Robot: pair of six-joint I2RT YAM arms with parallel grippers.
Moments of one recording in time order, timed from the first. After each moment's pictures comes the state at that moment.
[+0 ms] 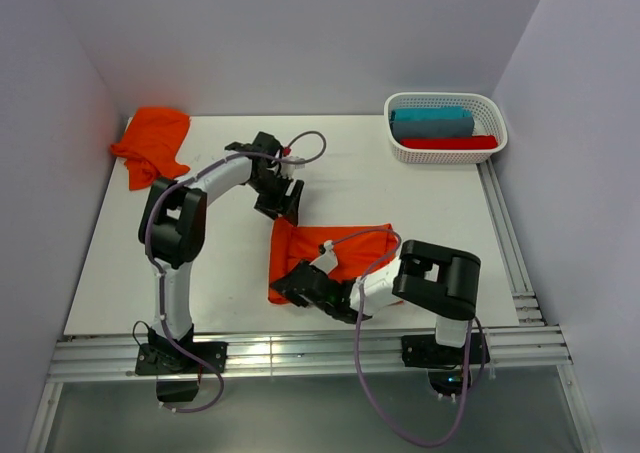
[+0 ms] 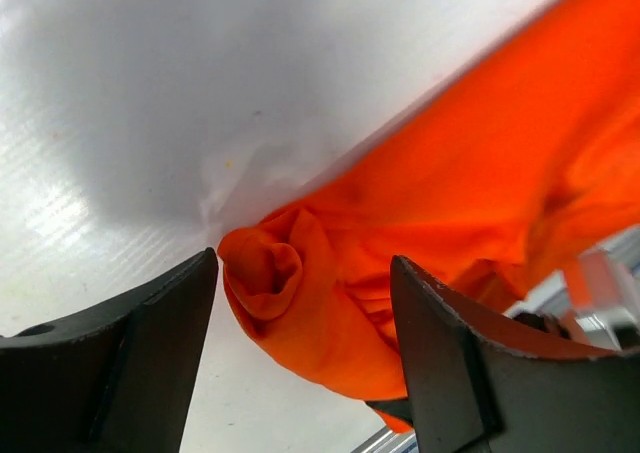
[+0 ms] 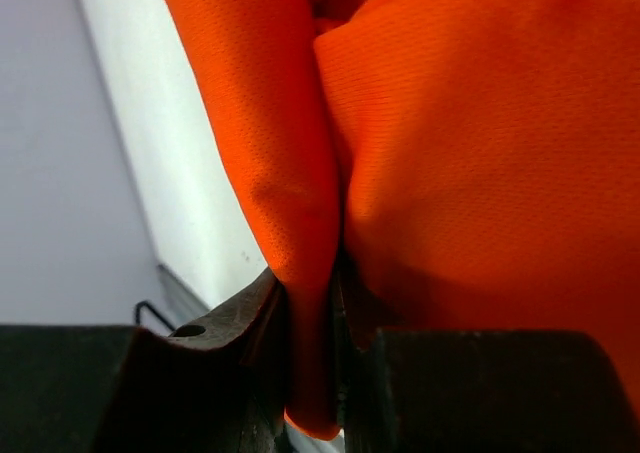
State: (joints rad) left arm -0.44 2.08 1.58 -0.82 0.41 -0.03; right arm 1.24 1.80 0.64 0.51 0.38 1.55
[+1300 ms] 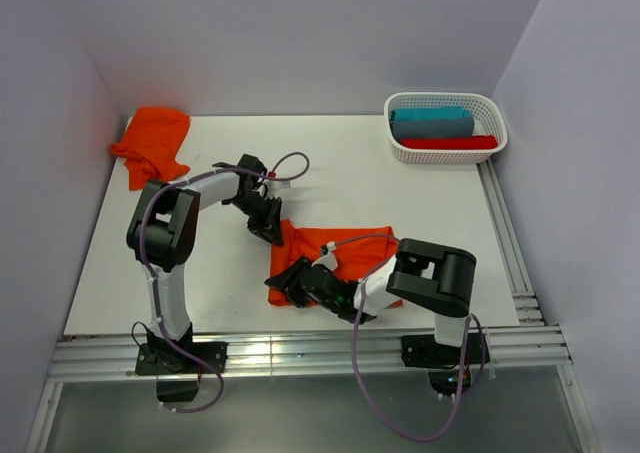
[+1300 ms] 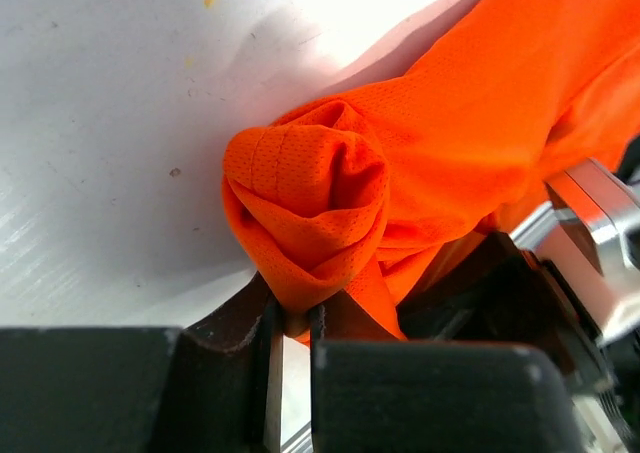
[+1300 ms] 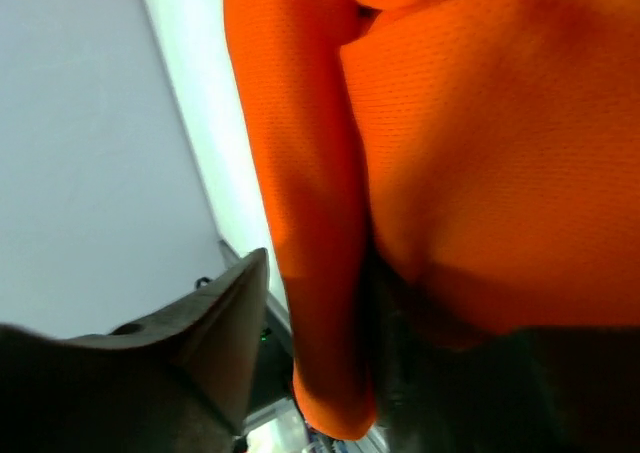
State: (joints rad) left arm -0.36 2.02 1.32 -0.74 0.62 -0.07; right arm 1.20 1.85 0.54 0.79 0.28 1.65
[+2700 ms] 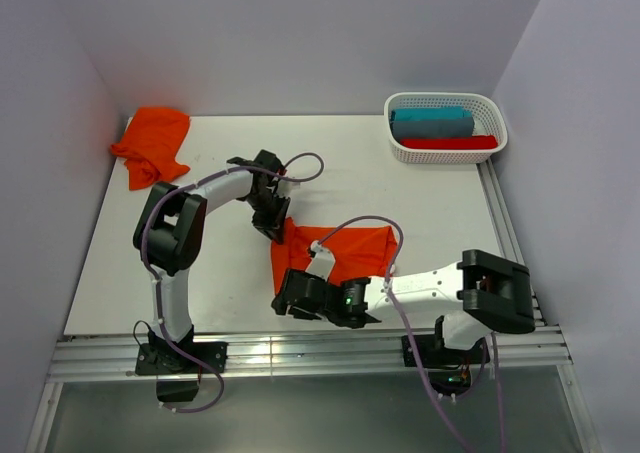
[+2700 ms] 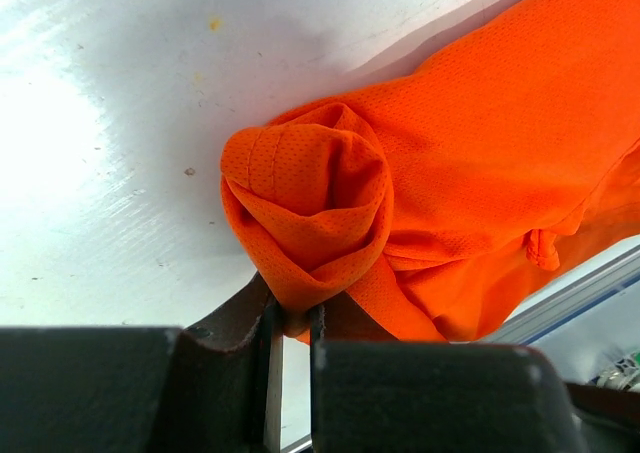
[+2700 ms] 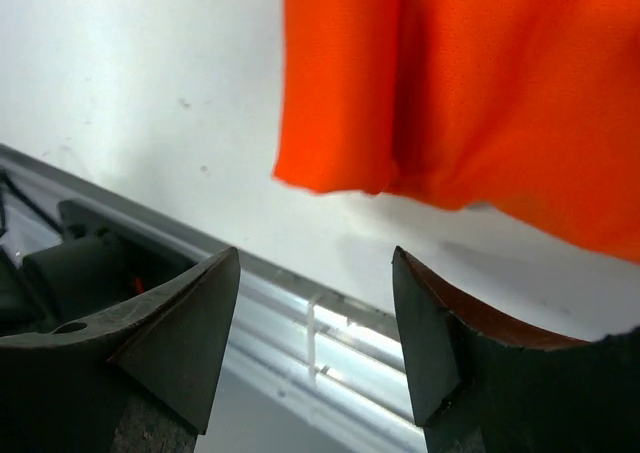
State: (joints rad) left arm -0.46 2.01 1.42 -0.83 0.35 -0.08; right arm 1.36 1.54 0.76 -0.07 0.37 1.36
